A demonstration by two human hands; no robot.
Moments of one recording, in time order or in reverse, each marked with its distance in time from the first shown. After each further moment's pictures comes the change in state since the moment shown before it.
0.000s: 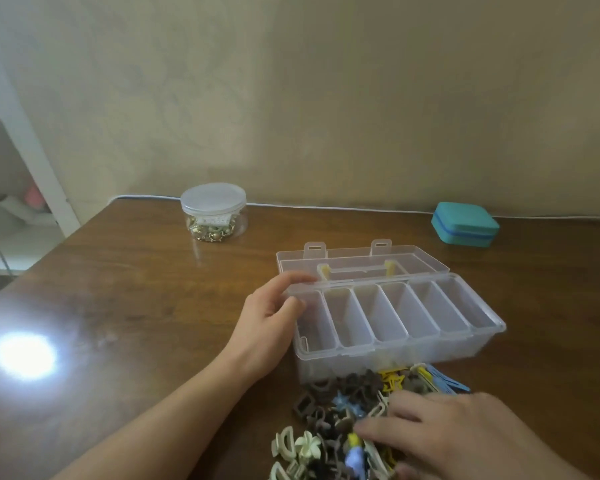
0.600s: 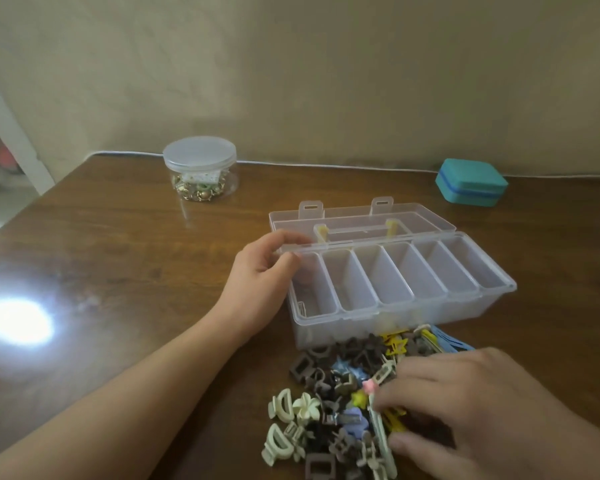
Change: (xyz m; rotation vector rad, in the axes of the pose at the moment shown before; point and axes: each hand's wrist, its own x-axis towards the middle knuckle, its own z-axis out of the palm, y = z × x) left_hand 0.005 -0.003 -0.001 0.005 0.011 -0.046; right_hand -0.006 0.003 0.008 0.203 0.003 -0.083
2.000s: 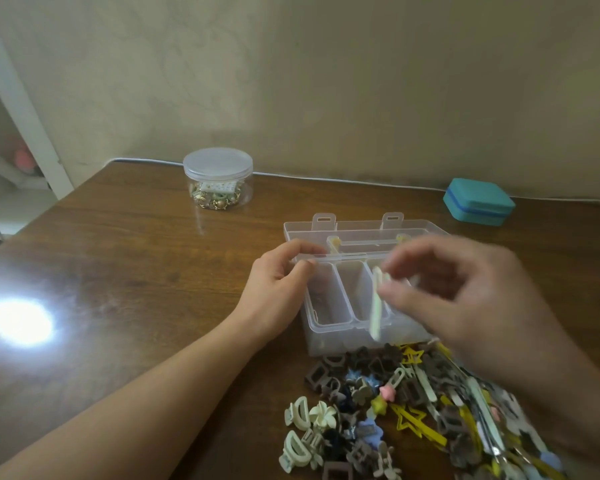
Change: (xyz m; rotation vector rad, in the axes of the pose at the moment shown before) left_hand 0.004 -0.008 -0.001 -0.030 -0.004 0.025; right_hand 0.049 -0.018 -0.046 0.529 0.583 0.251
